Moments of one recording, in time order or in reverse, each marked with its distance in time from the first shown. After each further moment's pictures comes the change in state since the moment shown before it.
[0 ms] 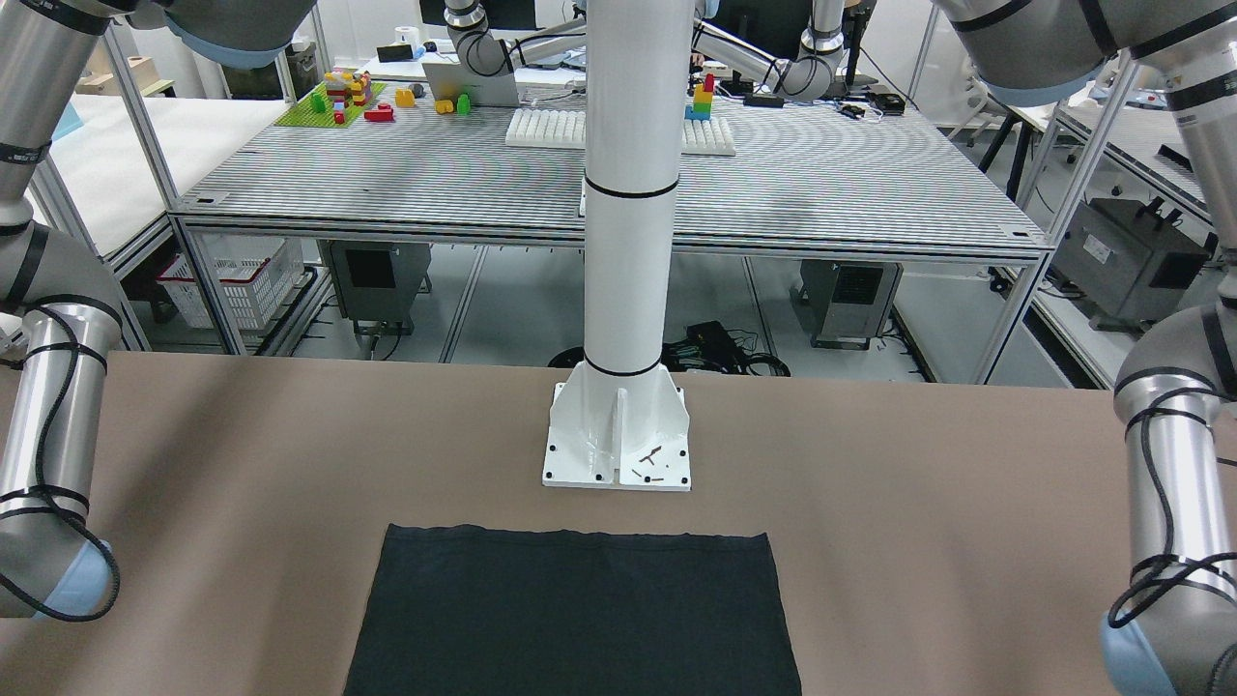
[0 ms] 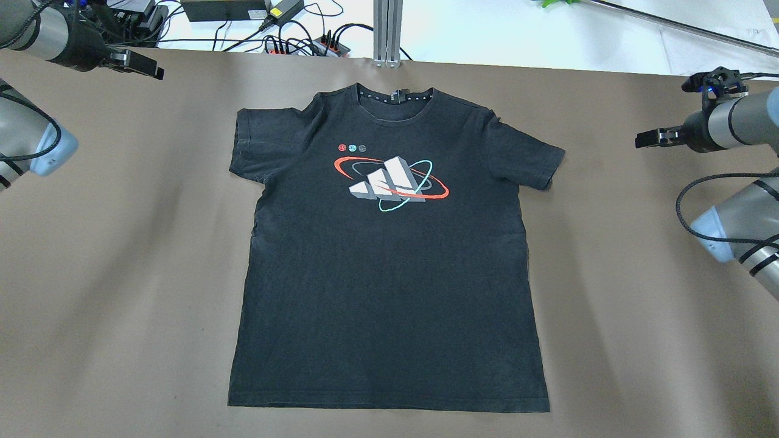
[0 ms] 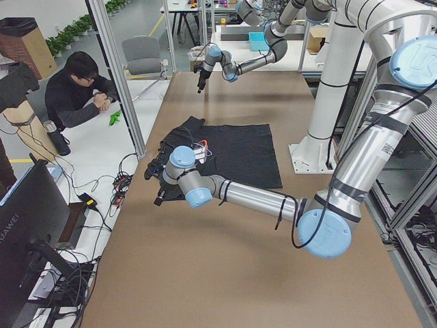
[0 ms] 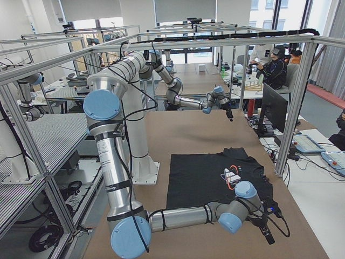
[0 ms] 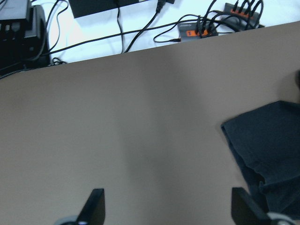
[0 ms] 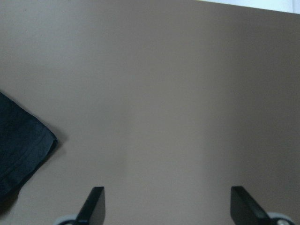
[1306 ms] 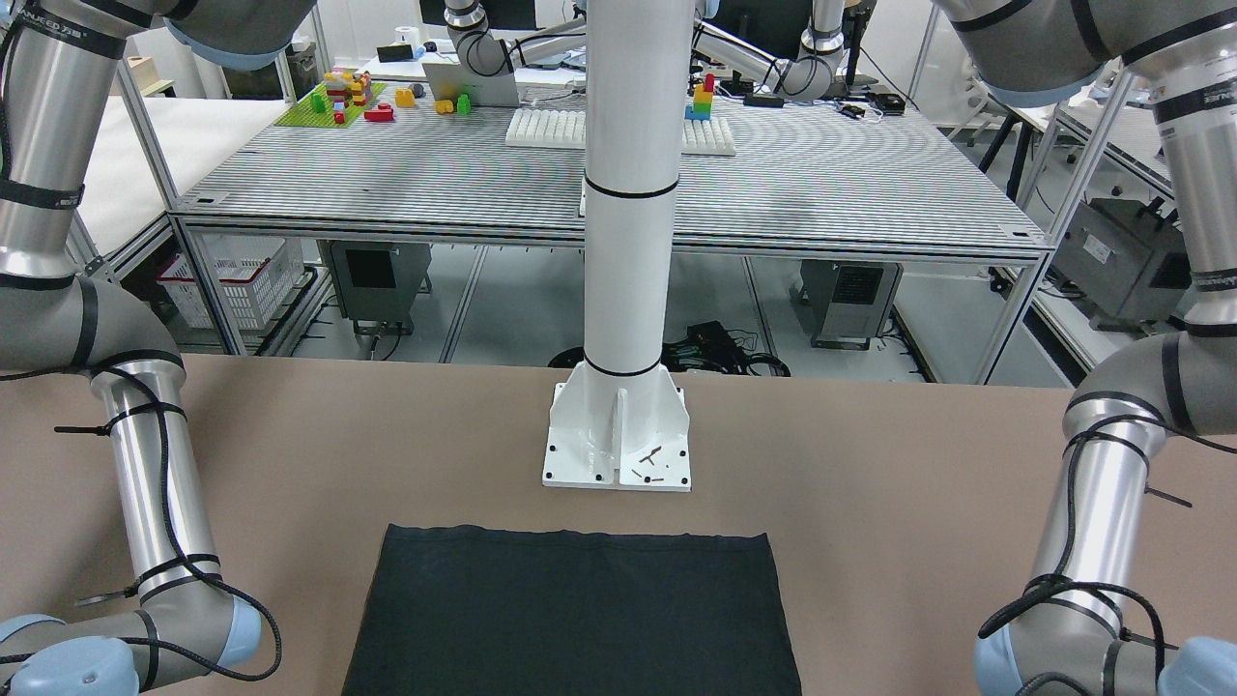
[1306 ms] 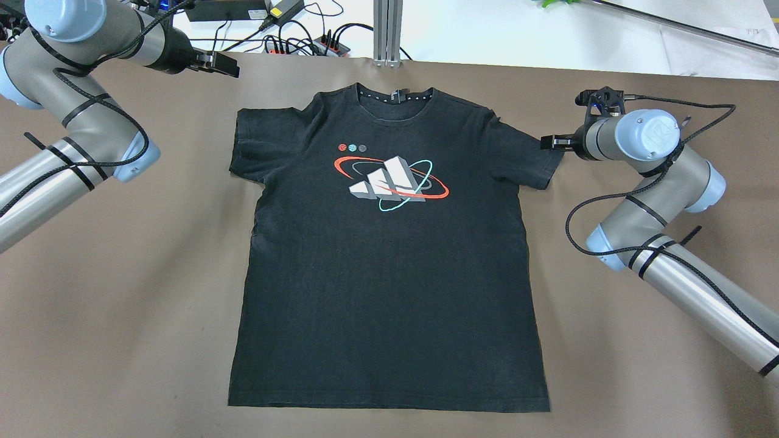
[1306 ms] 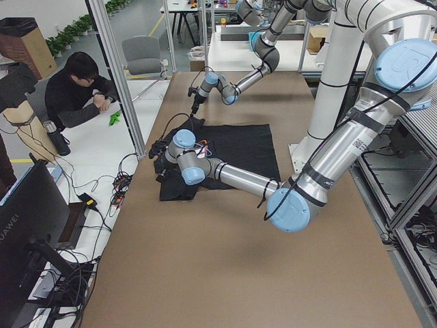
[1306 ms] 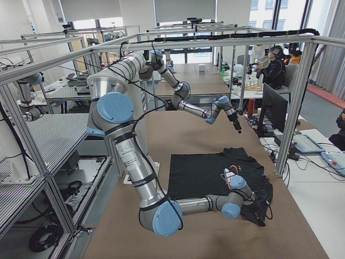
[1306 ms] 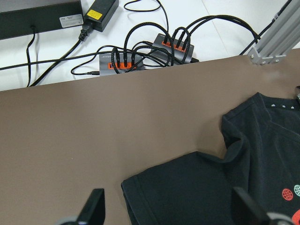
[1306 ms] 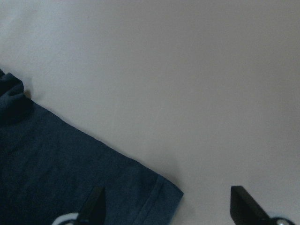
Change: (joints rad) left arm 0.128 -0.157 0.090 -0.026 0.148 -0.113; right arm -0.221 0.222 -0.240 0.101 -0.251 0.260
